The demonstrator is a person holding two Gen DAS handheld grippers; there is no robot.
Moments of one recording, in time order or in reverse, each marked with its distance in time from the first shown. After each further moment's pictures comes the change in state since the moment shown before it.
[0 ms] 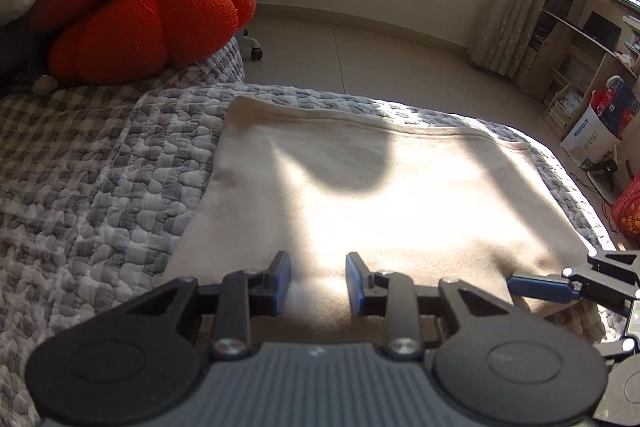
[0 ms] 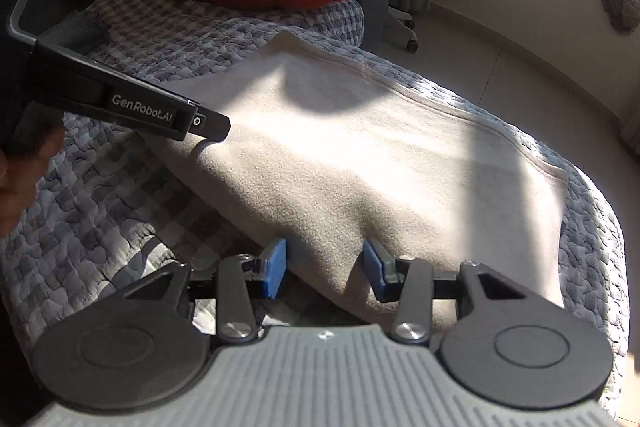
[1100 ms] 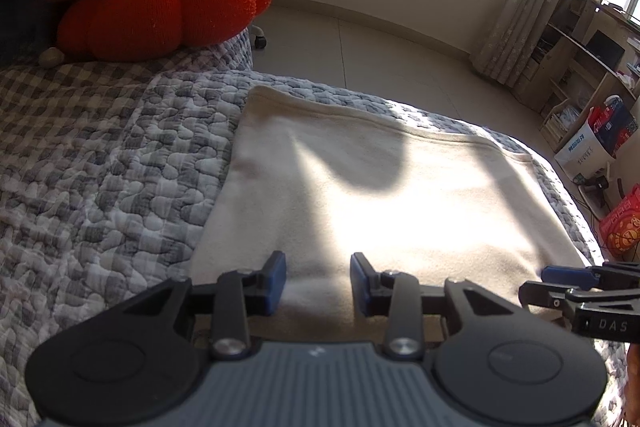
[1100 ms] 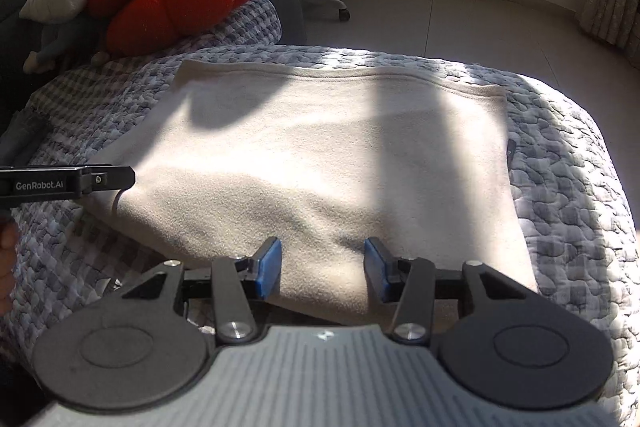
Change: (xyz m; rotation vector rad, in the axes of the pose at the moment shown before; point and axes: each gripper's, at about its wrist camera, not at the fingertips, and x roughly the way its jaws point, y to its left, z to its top) left arm -0.003 0.022 0.001 -0.071 0.024 -0.045; right arm -0.021 -0.074 -0.011 0.427 0.028 -0.013
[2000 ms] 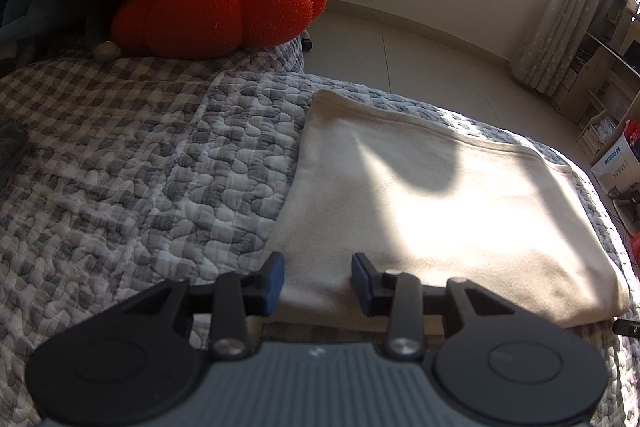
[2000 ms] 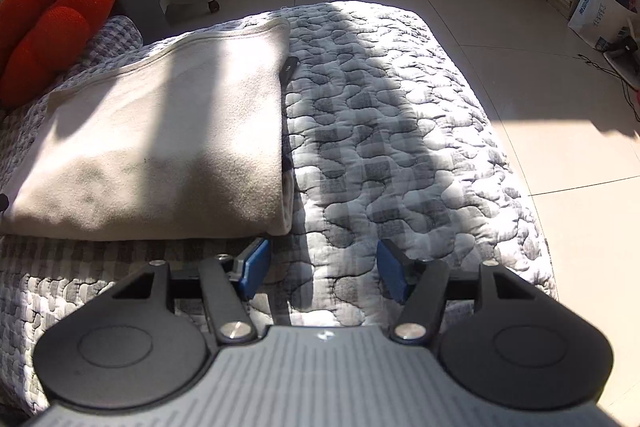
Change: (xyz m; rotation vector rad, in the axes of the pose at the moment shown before) left arm -0.018 0.025 0.000 -0.069 -0.014 0.145; right arm -0.040 -0.092 -0.057 0.272 0.062 -0.209
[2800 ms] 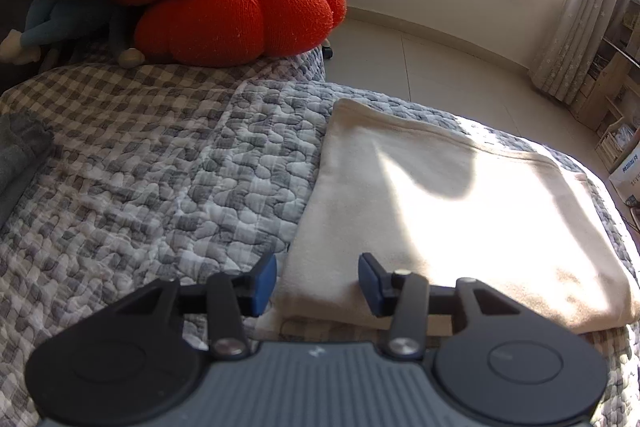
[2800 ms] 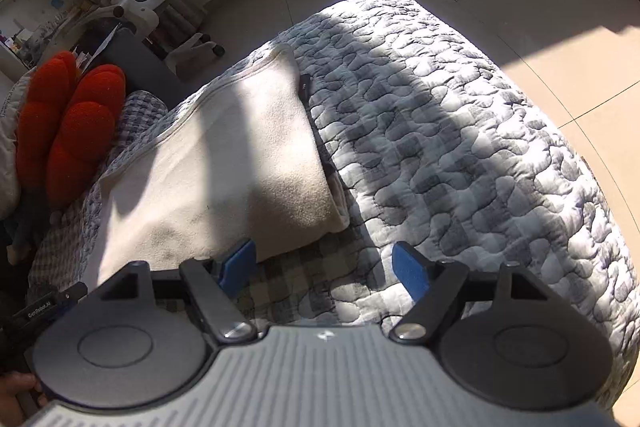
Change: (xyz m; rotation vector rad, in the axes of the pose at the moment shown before) left arm -0.007 -0.013 -0.008 0.032 -0.023 0.043; right arm -0.015 -0.007 -0.002 0.357 0.010 0.221
